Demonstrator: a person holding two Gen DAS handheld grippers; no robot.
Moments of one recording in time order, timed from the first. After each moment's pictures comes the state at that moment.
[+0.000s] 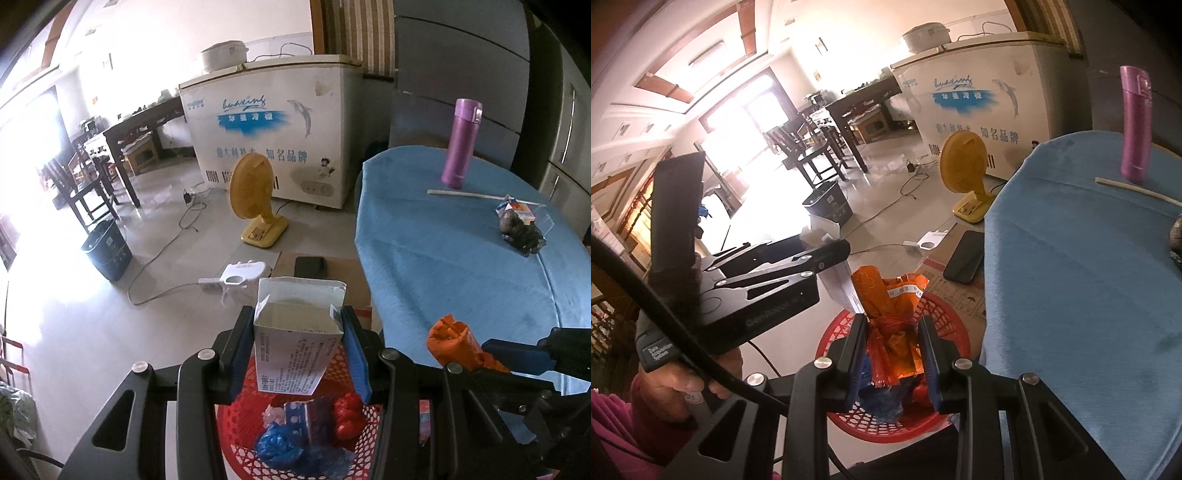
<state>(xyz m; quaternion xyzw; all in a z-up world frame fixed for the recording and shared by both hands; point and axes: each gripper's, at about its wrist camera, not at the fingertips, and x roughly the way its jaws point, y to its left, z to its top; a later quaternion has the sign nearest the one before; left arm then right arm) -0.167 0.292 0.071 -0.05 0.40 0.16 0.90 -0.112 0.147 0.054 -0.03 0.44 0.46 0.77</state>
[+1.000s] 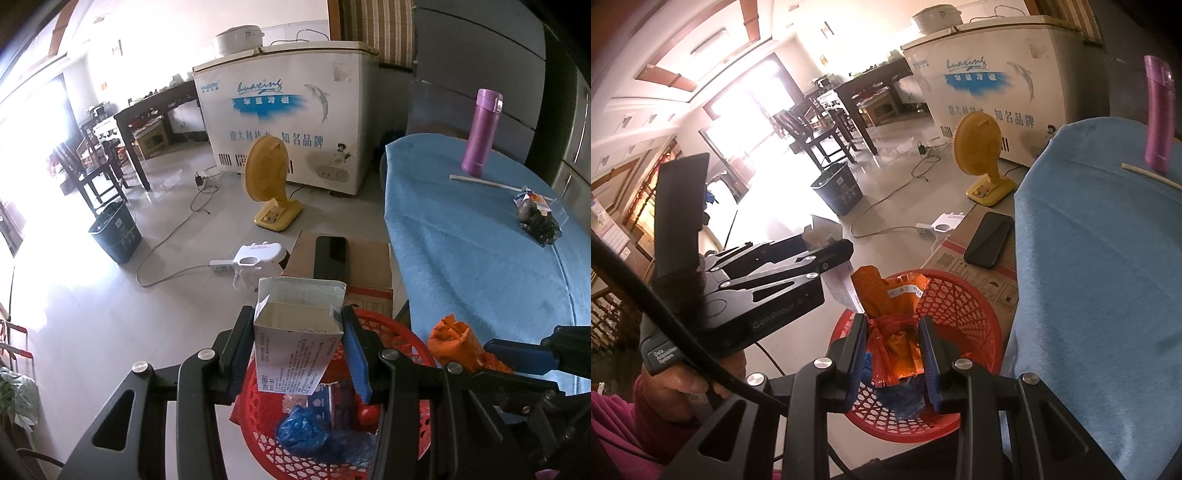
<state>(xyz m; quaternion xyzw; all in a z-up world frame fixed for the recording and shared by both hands) -0.181 0.317 0.052 -0.06 0.42 0.18 0.89 -0.119 0.182 0.032 -0.04 0.46 0.47 0.75</state>
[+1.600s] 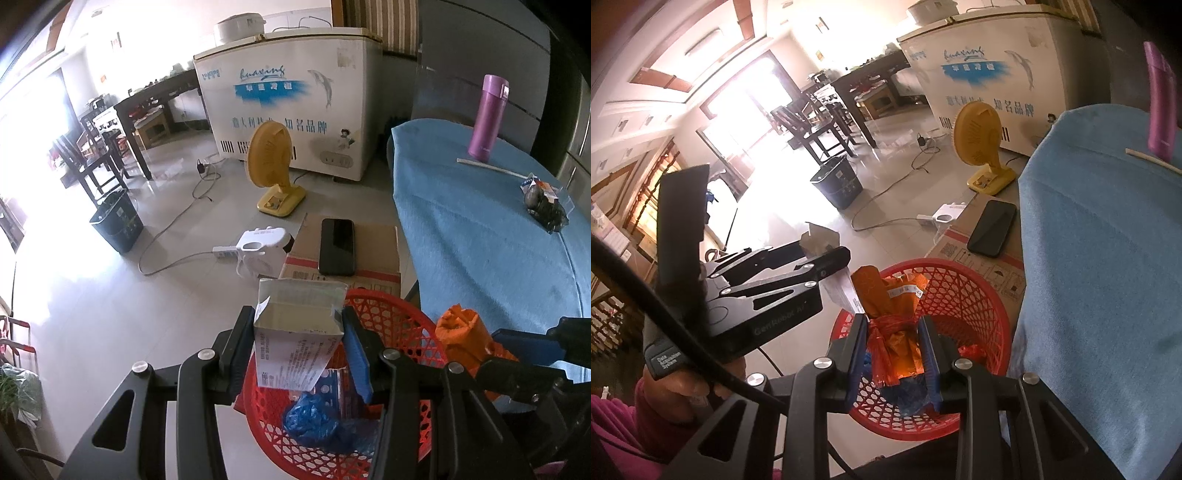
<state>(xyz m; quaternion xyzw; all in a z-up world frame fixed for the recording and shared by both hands) -0.188 0.321 0.037 -0.06 0.45 0.18 0.87 -0.115 0.188 0.017 -0.03 0.48 0.46 0.75</state>
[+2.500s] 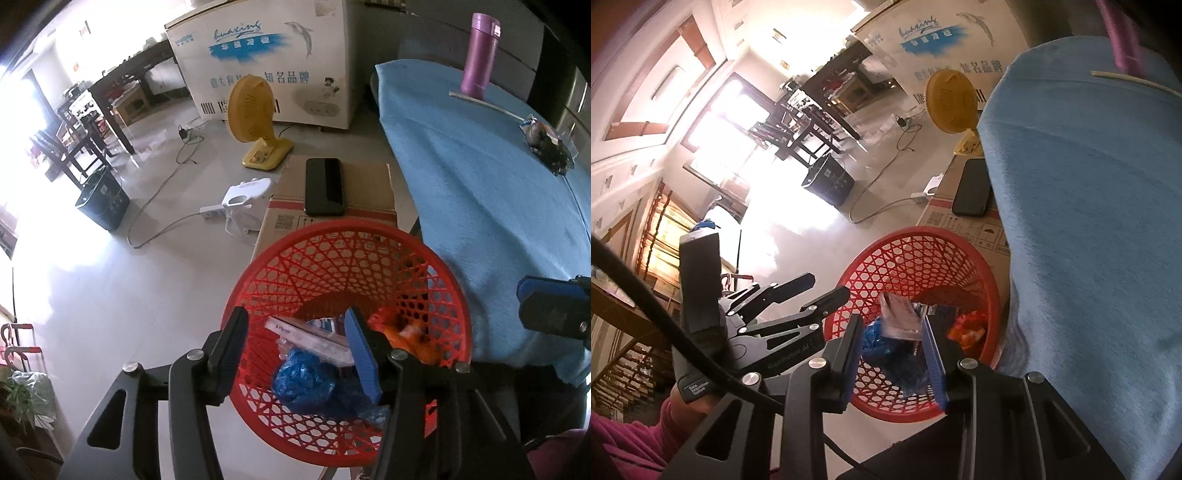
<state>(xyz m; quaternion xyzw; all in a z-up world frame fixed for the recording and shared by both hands) -0.188 0.302 -0.009 -0.04 0.53 0.15 0.84 -0.096 0.155 -0.021 0.05 0.55 0.43 0.72</state>
